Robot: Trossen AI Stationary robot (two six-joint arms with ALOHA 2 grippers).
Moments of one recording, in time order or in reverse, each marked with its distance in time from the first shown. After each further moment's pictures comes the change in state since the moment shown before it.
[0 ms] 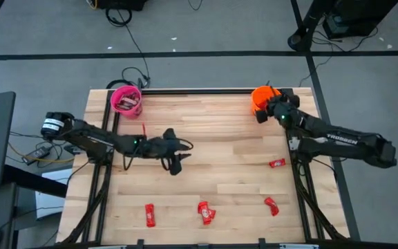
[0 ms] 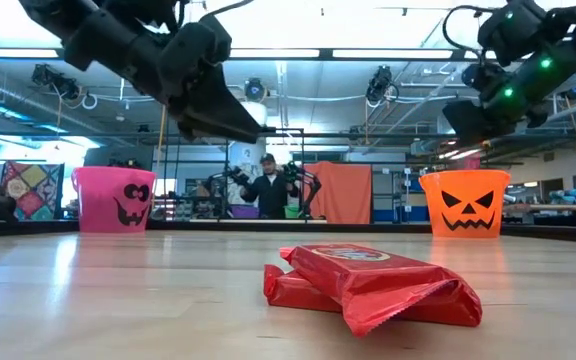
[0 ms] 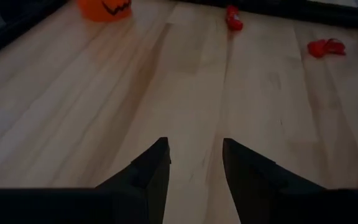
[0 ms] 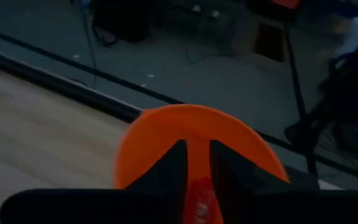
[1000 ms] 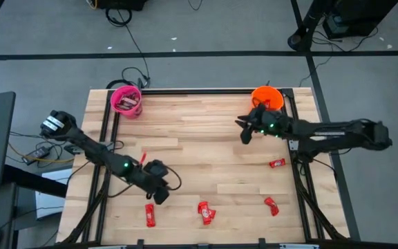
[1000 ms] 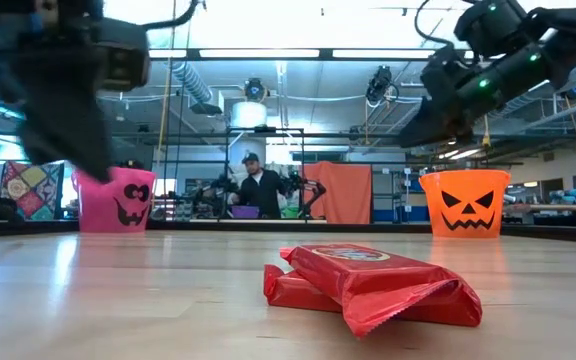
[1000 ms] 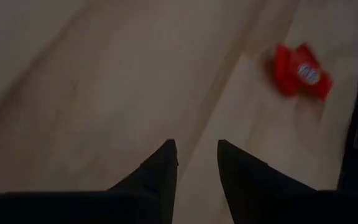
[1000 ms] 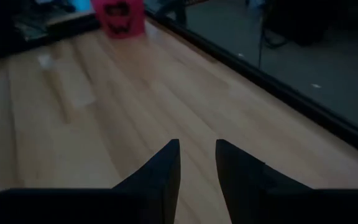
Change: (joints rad) left arm -0.403 0.000 0.061 -0.475 0.025 -0.836; right arm 0.208 0.243 0.000 0.343 -0.494 0.011
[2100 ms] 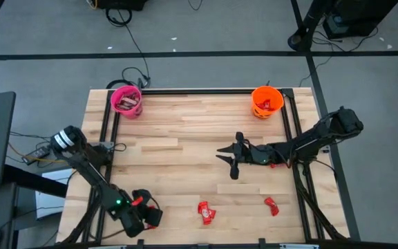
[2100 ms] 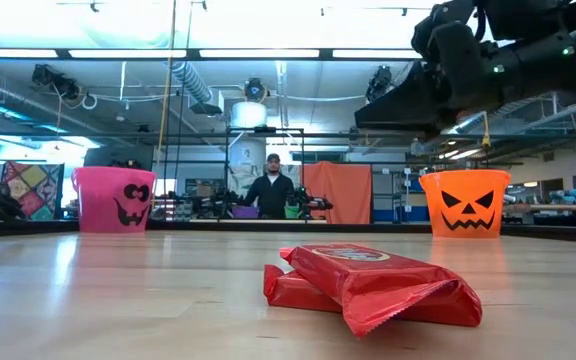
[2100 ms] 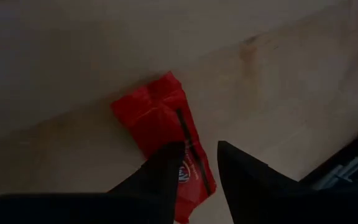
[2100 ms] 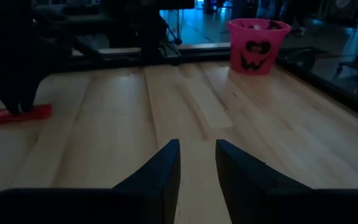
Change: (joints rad) left arm -0.396 0.275 0.163 -0.129 -0.031 -1.081; right arm 0.505 0.485 0.000 0.680 0.183 -0.093
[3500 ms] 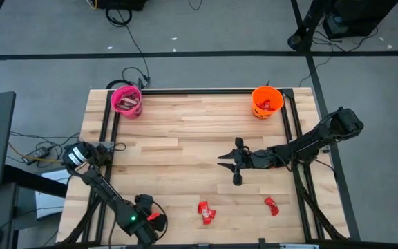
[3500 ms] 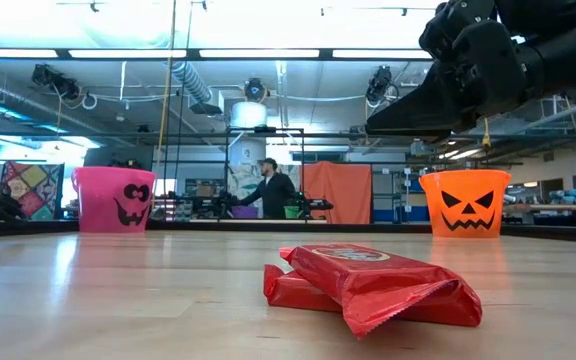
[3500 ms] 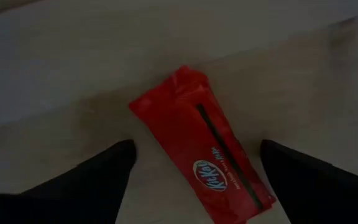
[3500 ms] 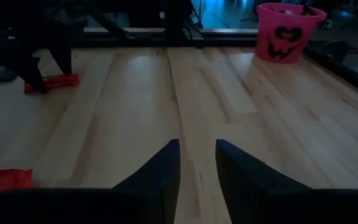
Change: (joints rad) left arm 0.040 0.259 0.353 -0.460 0.168 -0.028; right arm 0.068 0.000 0.000 -0.065 -0.025 -0.011
